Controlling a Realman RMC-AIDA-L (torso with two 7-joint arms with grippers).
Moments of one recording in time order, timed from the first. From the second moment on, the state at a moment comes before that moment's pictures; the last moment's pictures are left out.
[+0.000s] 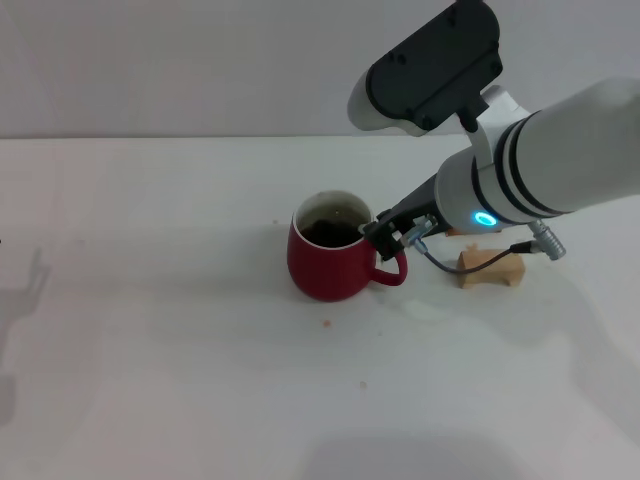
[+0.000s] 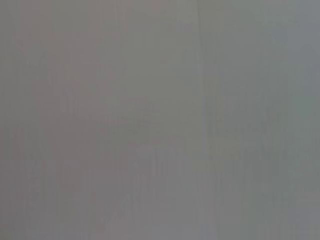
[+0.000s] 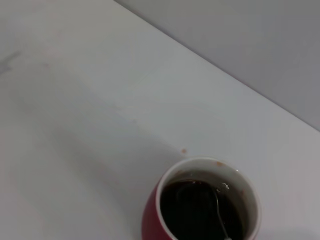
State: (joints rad) left arm -0.24 -2.07 -1.21 -0.20 2.52 1.21 -0.04; right arm 0.70 2.08 1.31 1.46 -2.73 1.22 -0.08
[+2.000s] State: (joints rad) left arm -0.22 -2.07 -1.22 -0.21 2.52 1.23 -0.05; right arm 0.05 2.08 1.24 1.41 -2.92 -0.39 -0.16
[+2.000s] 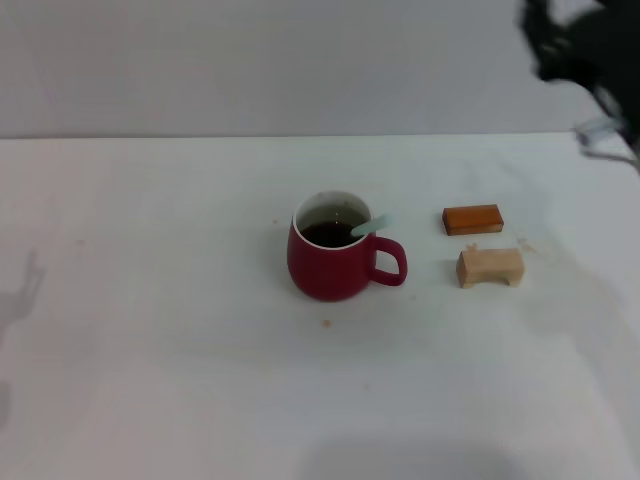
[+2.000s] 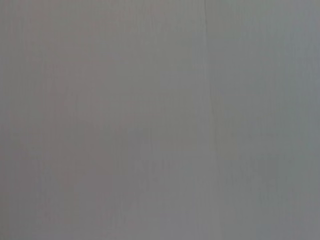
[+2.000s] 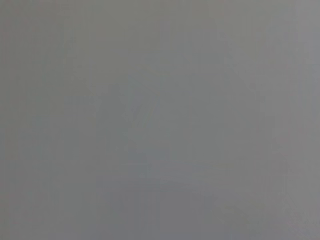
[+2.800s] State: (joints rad) left arm -0.20 -2.07 -1.22 -0.20 2.52 1.30 -0.09; right arm -0.09 2.08 1.03 0.71 -2.41 -1.37 -0.15
